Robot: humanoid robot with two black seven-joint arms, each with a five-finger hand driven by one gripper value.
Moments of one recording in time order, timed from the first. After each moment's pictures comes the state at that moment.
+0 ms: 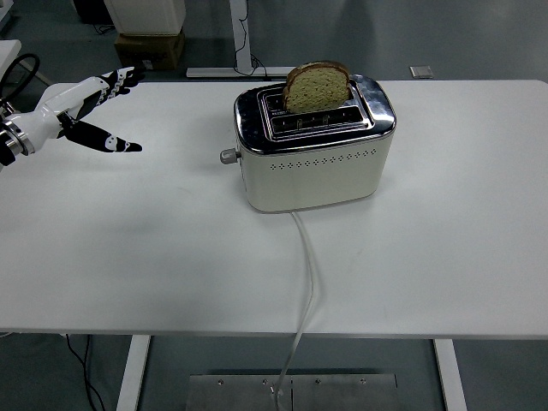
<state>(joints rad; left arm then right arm) -0.97 0.65 -0.37 -0.77 0.86 -0.21 -0.57 0.02 0.00 0.42 0.14 -0.35 0.07 0.14</state>
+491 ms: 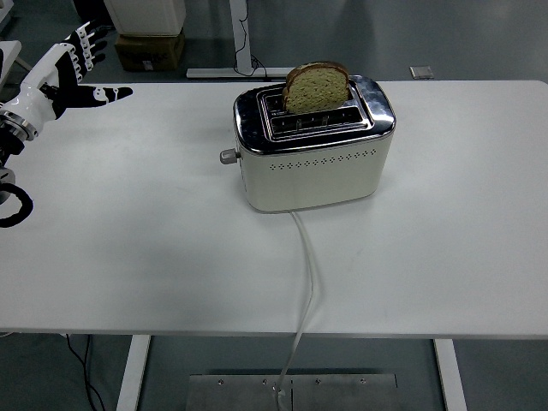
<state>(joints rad) -0.98 0.50 -0.37 -0.56 0.38 -0.19 -0.57 0.02 0.00 0.42 0.14 -0.35 0.07 0.14</state>
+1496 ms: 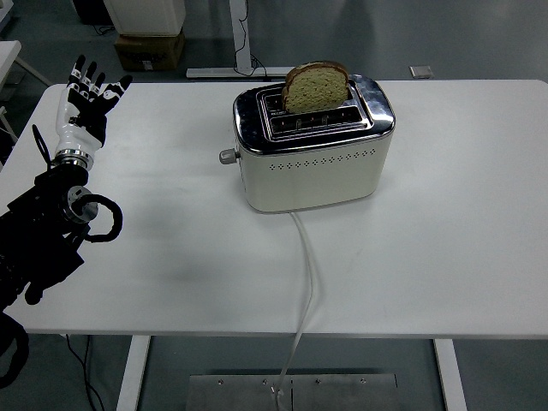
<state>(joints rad) -0.93 0.15 -0.49 -0.24 -0.19 -0.19 -0.57 0.02 0.00 0.43 0.14 -0.35 0.07 0.14</state>
